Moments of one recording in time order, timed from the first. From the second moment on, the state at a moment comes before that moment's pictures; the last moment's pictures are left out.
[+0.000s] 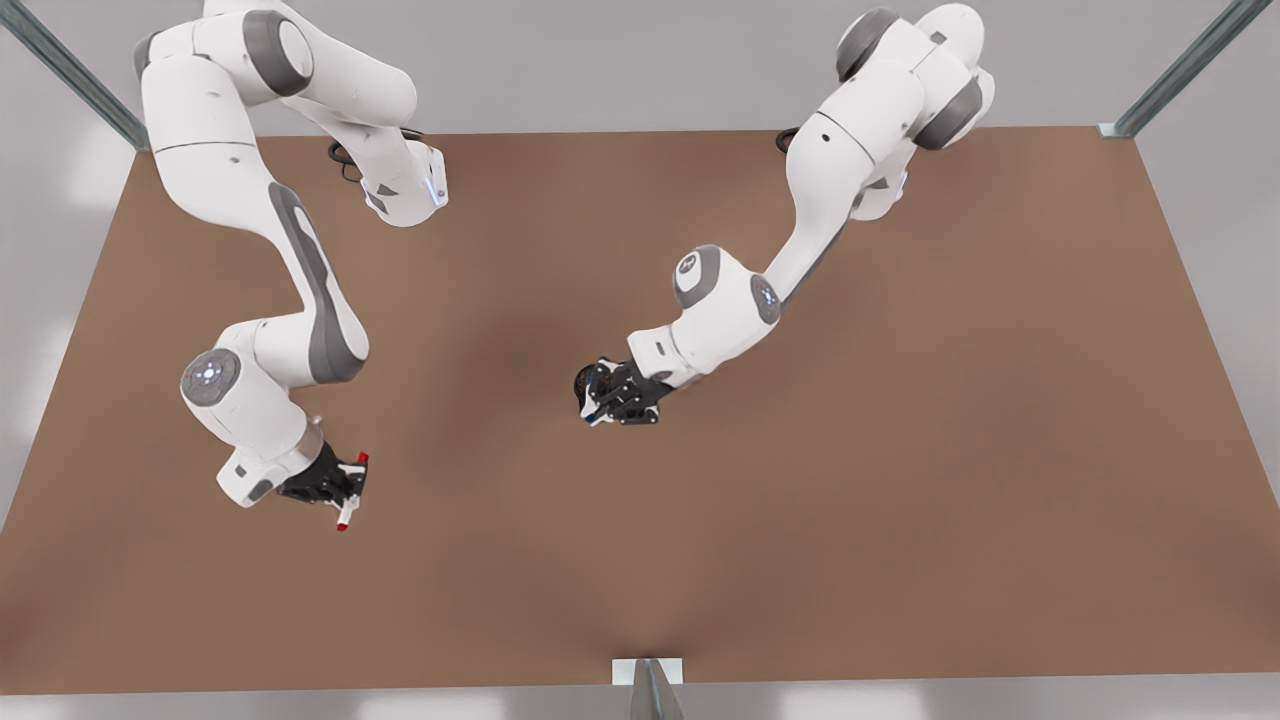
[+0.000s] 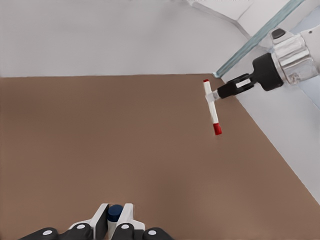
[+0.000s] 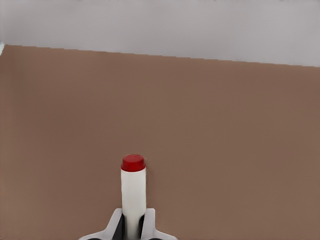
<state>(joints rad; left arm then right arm) -0.49 0.65 -0.36 -1.54 -0.73 2.89 0.40 -0.21 0.46 0.35 -1.69 -0.10 2.41 0.01</state>
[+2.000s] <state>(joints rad) -0.06 0.28 -0.03 -1.32 0.03 1.58 0.15 0.15 0.55 0.69 -1.75 -1.27 2.59 1.25</state>
